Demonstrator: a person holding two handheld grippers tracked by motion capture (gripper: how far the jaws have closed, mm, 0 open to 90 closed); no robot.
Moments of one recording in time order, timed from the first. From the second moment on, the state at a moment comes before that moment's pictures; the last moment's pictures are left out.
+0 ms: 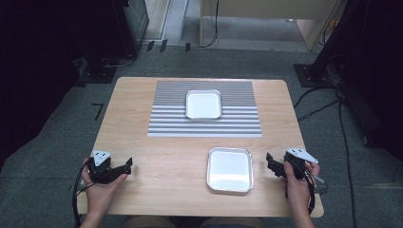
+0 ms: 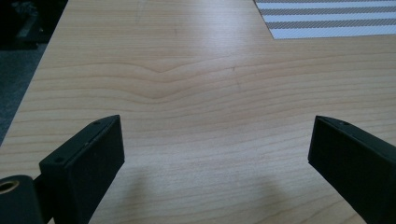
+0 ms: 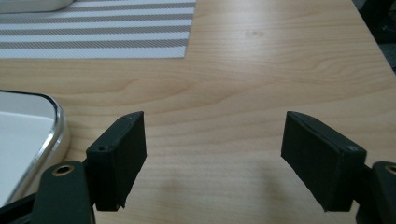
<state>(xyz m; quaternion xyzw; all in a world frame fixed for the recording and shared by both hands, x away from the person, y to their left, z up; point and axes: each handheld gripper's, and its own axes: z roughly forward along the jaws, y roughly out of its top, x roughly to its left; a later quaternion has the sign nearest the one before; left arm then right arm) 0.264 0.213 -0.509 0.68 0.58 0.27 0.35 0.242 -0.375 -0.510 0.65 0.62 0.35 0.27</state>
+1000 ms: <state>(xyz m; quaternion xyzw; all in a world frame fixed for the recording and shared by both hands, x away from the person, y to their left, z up) 0.258 0.237 -0.518 0.69 0.62 0.26 0.29 0.208 -0.409 -0.525 0.66 0.63 0.29 0.28</state>
